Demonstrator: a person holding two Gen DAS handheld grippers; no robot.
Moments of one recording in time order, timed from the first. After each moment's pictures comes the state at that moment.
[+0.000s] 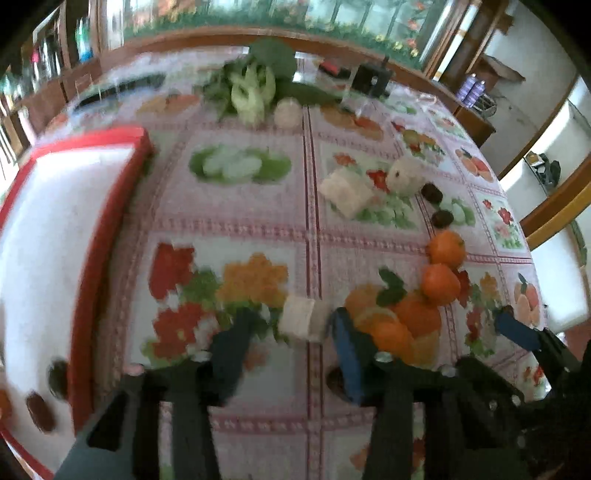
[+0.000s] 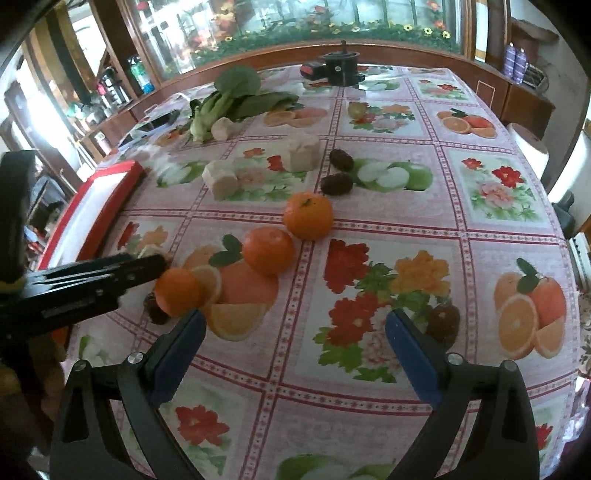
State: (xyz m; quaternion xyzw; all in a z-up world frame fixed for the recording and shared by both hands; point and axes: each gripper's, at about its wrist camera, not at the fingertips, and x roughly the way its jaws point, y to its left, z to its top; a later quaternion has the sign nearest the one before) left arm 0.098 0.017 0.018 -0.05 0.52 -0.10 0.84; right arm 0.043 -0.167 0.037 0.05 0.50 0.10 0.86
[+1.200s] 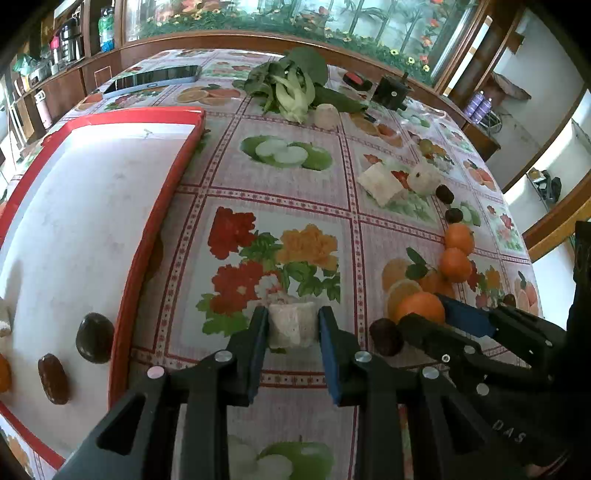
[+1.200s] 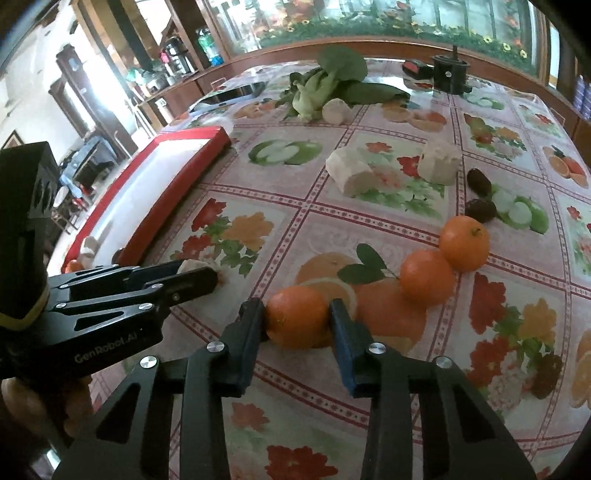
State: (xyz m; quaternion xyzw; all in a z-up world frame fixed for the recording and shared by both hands) left arm 0.066 0.059 0.017 -0.08 0.52 -0.08 0.85; right arm 0.056 -0.094 0.031 0.02 0.51 0.22 0.83
